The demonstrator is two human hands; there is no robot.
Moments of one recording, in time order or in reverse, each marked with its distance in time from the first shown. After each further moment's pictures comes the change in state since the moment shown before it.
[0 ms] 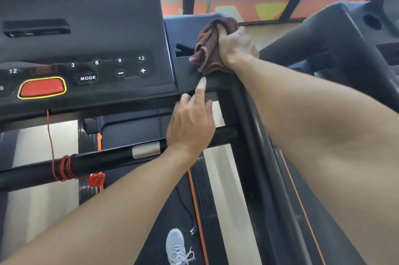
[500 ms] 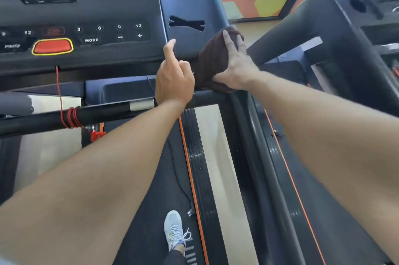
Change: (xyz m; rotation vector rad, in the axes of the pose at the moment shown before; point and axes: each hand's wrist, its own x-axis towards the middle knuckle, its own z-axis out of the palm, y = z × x) left_hand -0.013 0.011 -0.014 -0.229 0.222 -0.161; right_hand -0.110 0.100 -0.033 -0.210 -0.322 -0.320
